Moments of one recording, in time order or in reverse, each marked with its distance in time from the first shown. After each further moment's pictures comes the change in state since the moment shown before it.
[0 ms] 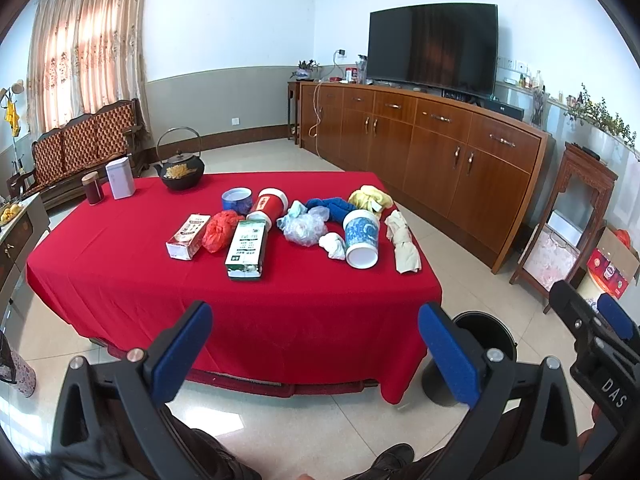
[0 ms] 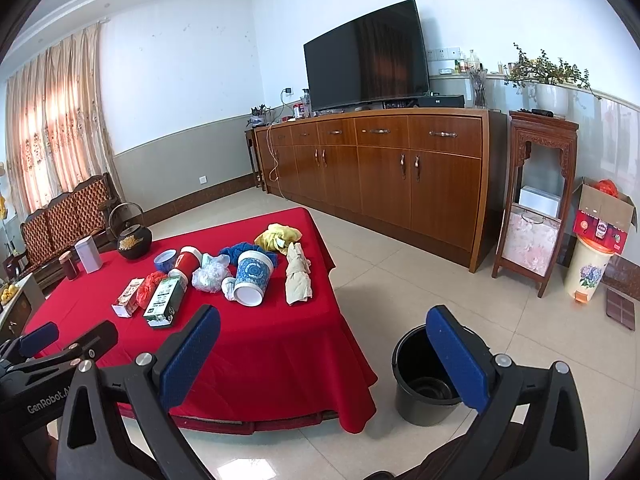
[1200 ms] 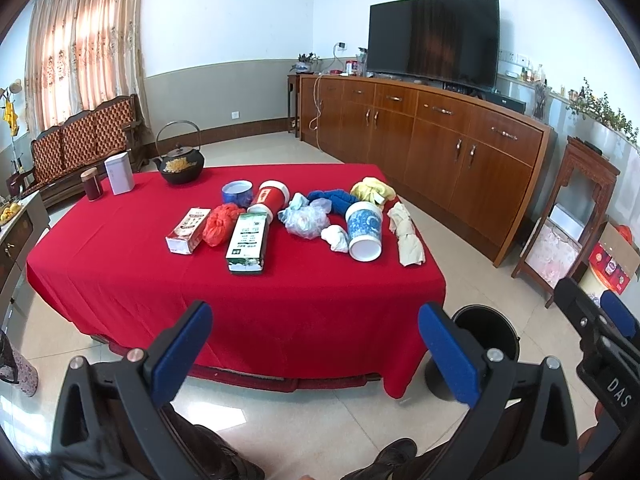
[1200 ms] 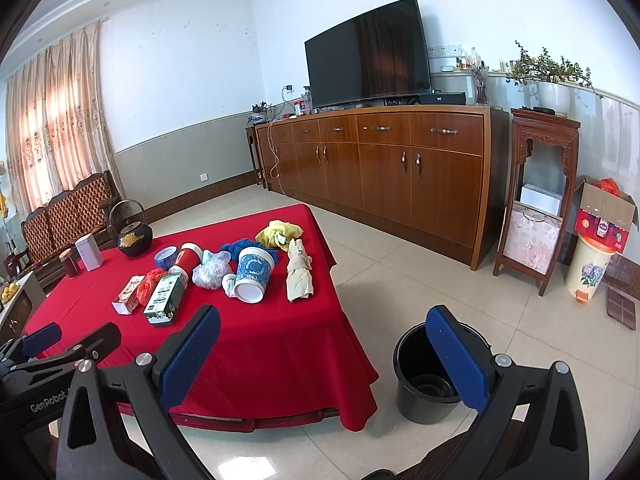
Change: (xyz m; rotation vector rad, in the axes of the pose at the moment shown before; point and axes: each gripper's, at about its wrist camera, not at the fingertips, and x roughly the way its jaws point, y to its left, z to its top) left arm 0.004 0.002 -0.002 0.005 0.028 0.007; right arm 0.001 0.000 -0.004 -0.003 0.009 0.003
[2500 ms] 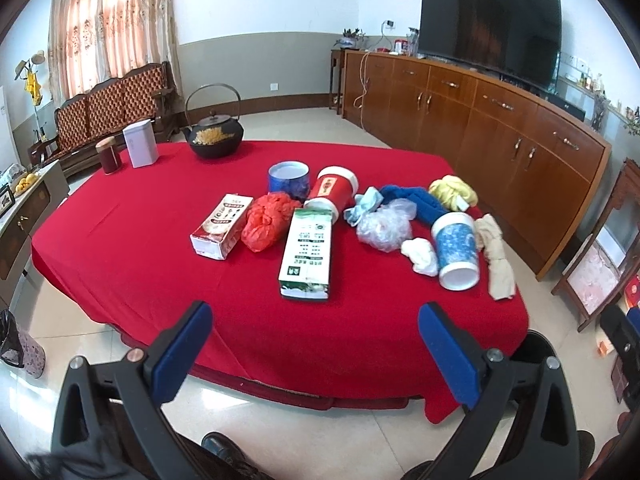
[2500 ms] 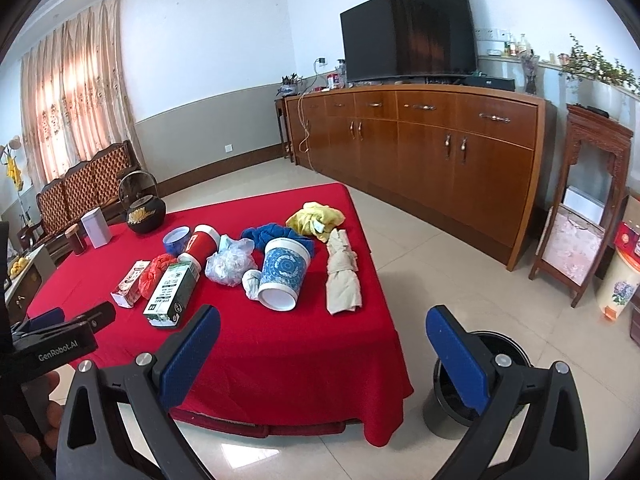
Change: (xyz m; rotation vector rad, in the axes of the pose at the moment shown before) left arm 0.104 0.064 0.036 -0.082 0.101 0.123; right arm 0.118 0.052 0.023 -0.074 0.103 0.097
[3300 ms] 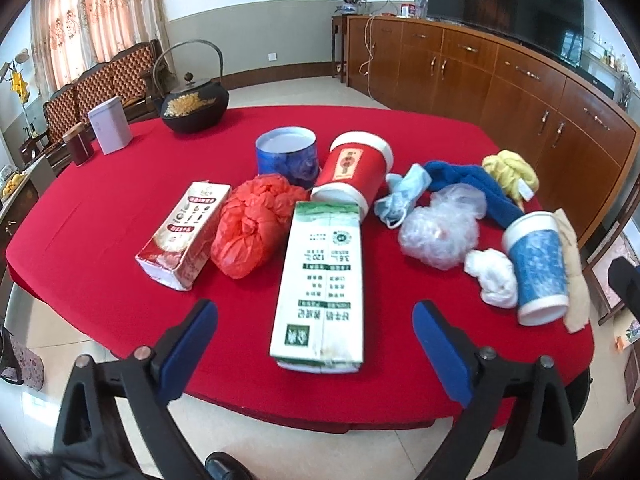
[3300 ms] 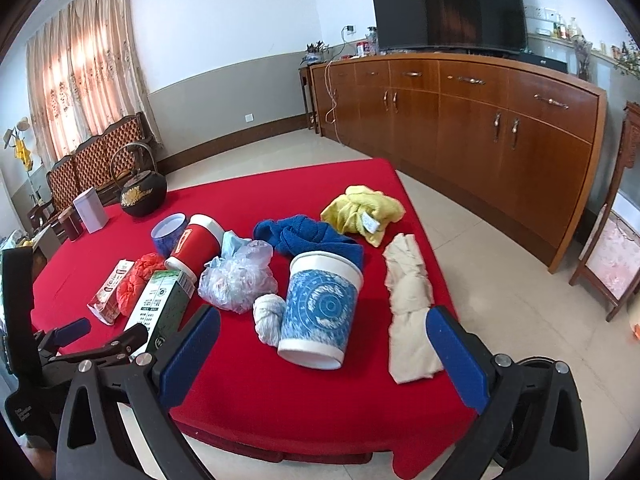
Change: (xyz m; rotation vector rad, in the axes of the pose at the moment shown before) left arm 0.117 0.004 0.027 0.025 0.107 0.022; right arm 0.156 0.043 0.035 -0.038 0.111 0.087
